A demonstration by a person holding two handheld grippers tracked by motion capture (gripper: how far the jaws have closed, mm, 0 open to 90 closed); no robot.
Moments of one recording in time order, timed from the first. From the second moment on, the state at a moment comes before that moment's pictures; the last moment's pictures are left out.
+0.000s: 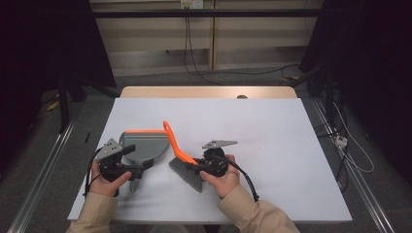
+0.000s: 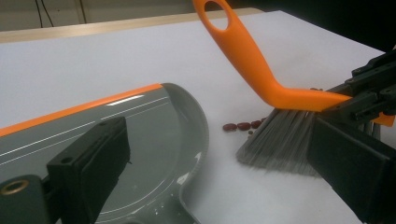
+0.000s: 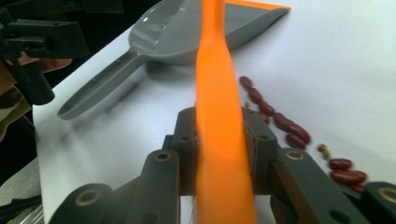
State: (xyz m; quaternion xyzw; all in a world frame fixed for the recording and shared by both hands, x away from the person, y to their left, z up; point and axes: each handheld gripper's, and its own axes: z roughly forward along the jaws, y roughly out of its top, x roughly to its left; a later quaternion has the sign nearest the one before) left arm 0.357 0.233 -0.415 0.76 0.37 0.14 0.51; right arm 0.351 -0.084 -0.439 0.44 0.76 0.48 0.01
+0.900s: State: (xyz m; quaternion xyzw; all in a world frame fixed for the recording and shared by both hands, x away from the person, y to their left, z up) left arm 0.358 0.229 -0.417 0.77 0.37 0.14 0.51; right arm 0.356 -0.130 -0.437 0.47 0.74 0.48 0.04
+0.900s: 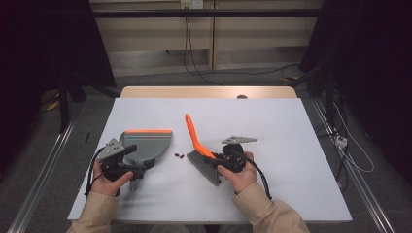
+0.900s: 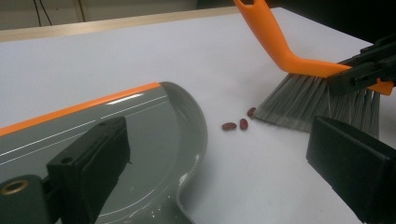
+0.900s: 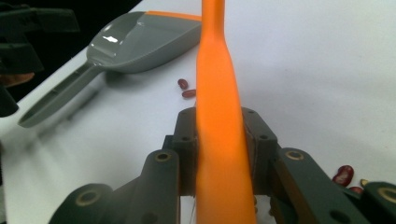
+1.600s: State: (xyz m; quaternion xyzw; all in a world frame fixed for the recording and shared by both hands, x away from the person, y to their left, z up) left arm 0.357 0.231 -0.415 0.76 0.37 0.14 0.51; right arm 0.381 -0.069 -0.436 0.46 0.73 0.50 0.01
